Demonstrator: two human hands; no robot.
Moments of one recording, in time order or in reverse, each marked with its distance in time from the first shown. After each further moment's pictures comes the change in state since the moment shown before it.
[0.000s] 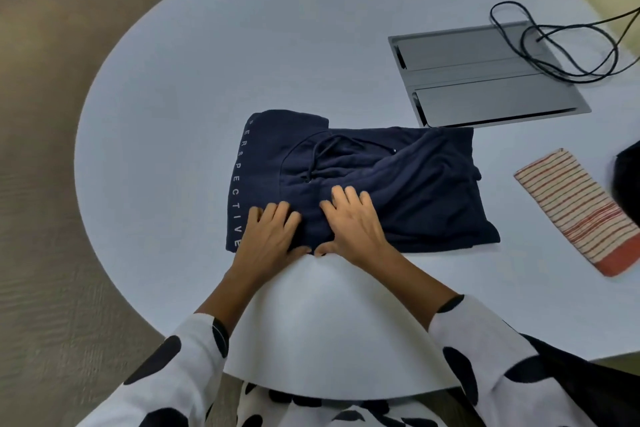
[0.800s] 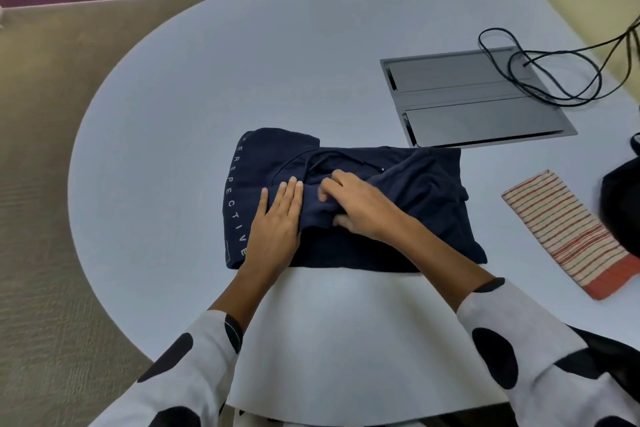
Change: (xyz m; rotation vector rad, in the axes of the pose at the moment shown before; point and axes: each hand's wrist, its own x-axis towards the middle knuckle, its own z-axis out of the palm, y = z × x) left_hand 0.053 0.020 -0.009 -0.097 0.079 -0.185; right_hand 0.035 0.063 -0.053 0.405 -0.060 -0.198
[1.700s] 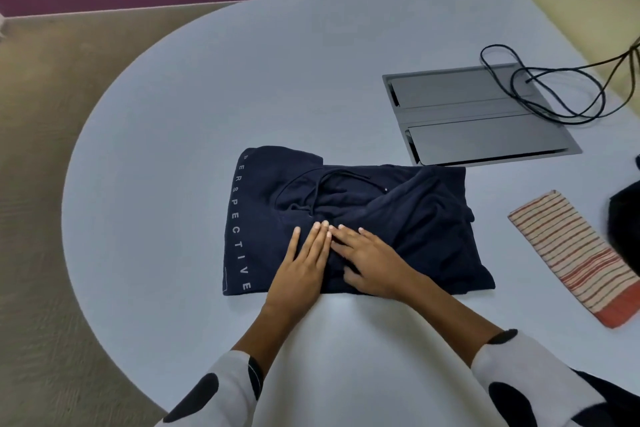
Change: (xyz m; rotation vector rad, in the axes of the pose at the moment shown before) left_hand -0.019 0.026 0.038 0.085 -0.173 0.204; right_hand -0.036 0.016 0.047 -0.092 -0.238 0.056
